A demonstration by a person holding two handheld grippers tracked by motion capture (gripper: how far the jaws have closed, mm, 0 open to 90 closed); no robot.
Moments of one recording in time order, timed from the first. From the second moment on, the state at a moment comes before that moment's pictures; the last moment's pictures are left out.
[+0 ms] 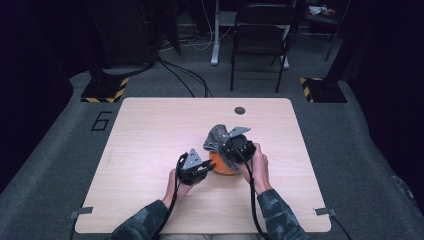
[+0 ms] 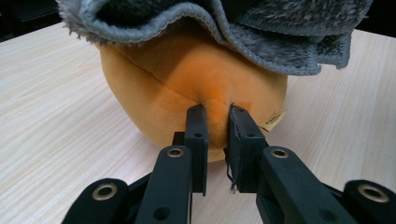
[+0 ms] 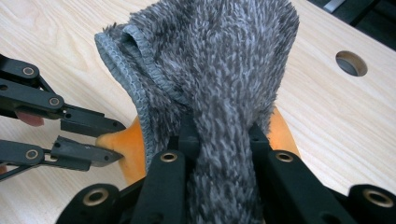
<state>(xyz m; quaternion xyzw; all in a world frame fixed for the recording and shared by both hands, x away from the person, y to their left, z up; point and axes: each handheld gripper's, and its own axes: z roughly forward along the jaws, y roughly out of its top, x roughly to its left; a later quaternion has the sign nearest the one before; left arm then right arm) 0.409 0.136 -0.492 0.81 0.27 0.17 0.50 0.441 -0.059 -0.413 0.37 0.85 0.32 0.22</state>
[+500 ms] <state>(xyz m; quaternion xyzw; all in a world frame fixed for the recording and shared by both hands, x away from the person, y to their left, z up) 0.410 0.140 -0.495 0.81 0.28 0.16 0.49 0.453 -0.084 -0.416 0.41 0.84 0.29 0.20</state>
